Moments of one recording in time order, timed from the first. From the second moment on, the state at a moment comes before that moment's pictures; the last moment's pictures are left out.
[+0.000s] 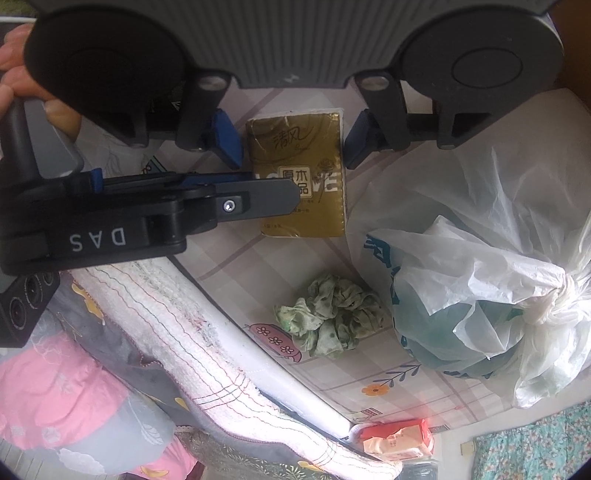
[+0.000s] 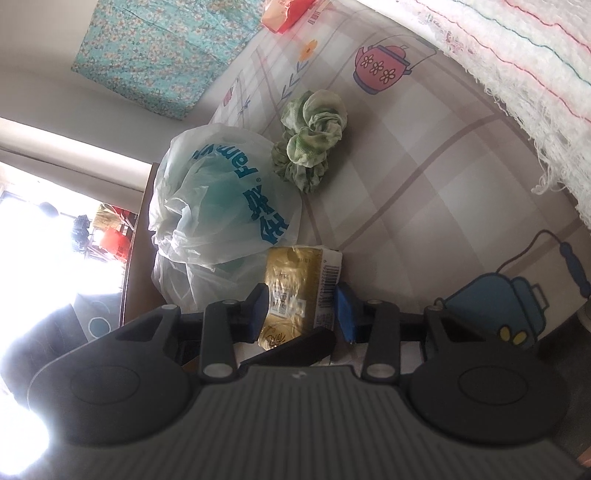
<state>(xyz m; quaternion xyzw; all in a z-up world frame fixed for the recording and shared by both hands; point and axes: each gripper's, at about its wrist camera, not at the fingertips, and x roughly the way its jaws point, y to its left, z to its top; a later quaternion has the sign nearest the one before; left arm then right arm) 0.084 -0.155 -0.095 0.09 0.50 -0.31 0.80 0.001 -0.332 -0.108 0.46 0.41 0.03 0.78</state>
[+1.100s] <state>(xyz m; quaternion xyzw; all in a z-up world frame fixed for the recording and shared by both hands) 0.049 -0.104 -0.023 0.05 0.39 -0.31 0.87 0.002 -0.285 -0.029 0.40 0.37 0.06 0.84</state>
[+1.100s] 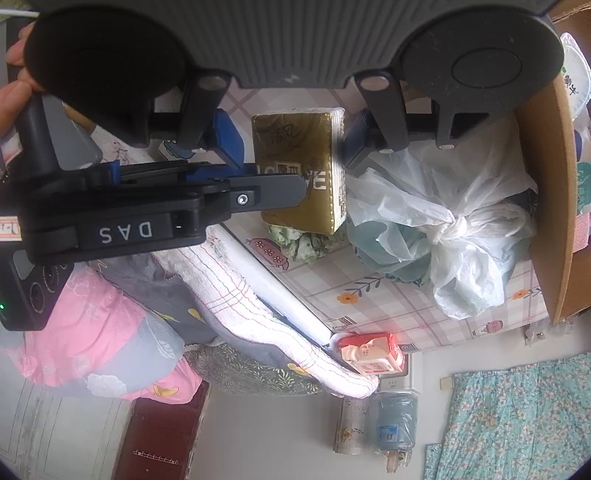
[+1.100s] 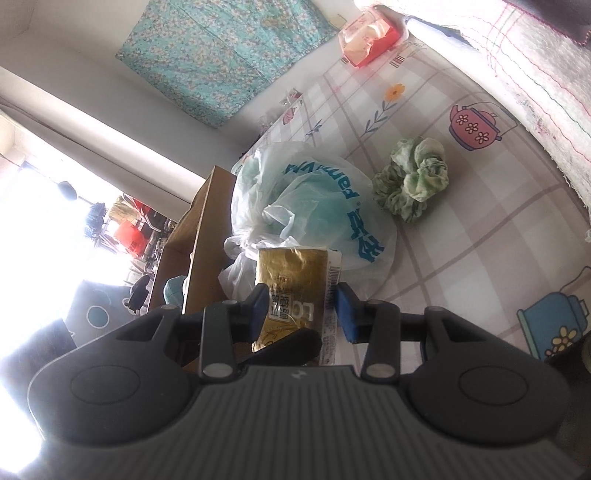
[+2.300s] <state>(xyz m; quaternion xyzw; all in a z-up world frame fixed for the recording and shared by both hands) 0.018 0.023 0.033 0.00 0.33 -0.18 0.93 0.059 -0.151 0.022 0.34 0.38 0.20 0.84</state>
